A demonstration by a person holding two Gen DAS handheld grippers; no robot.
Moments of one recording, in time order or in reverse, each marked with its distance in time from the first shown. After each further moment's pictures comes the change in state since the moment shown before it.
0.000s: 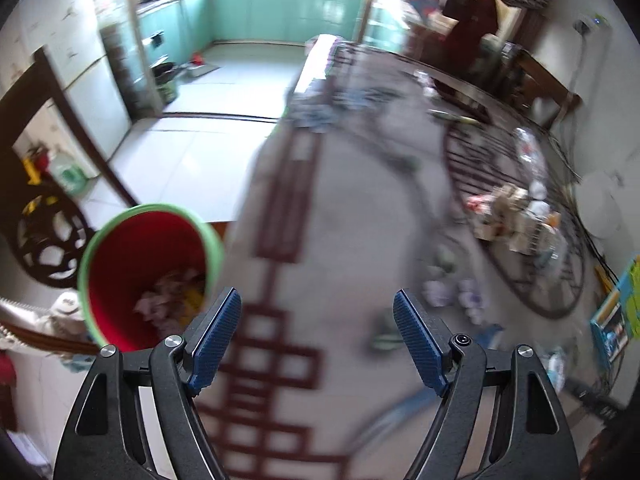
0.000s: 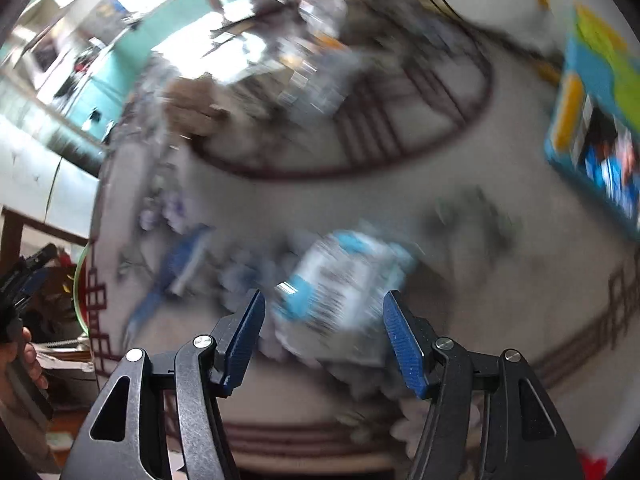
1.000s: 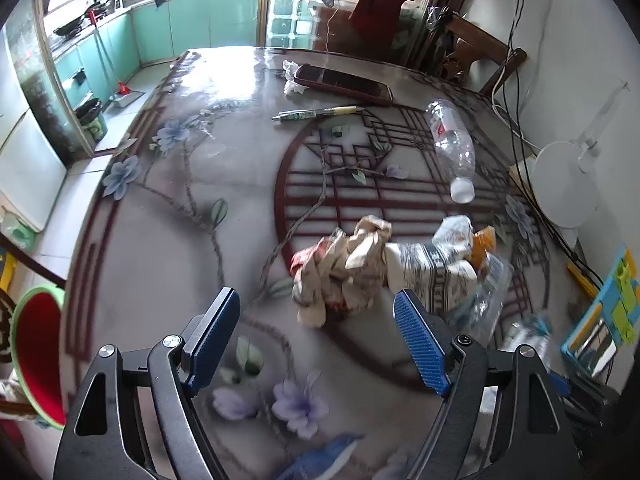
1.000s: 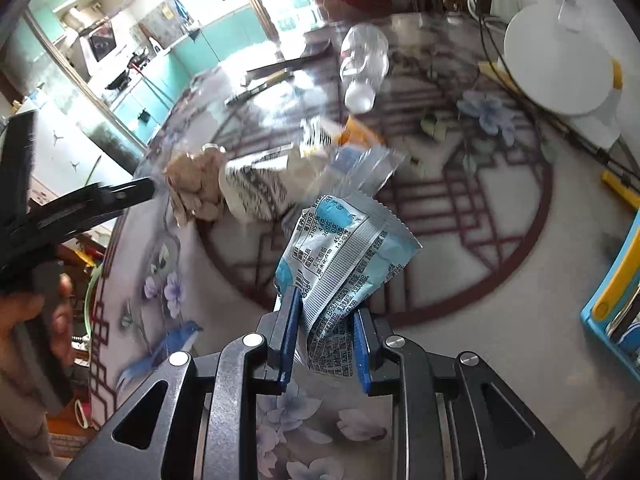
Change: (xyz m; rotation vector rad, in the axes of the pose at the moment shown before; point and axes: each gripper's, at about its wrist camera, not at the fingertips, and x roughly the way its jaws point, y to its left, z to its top) left arm 0.069 -0.176 0.056 0.152 0.008 -0.107; right arm -0.002 0.001 0.096 -0.231 -0.193 0.116
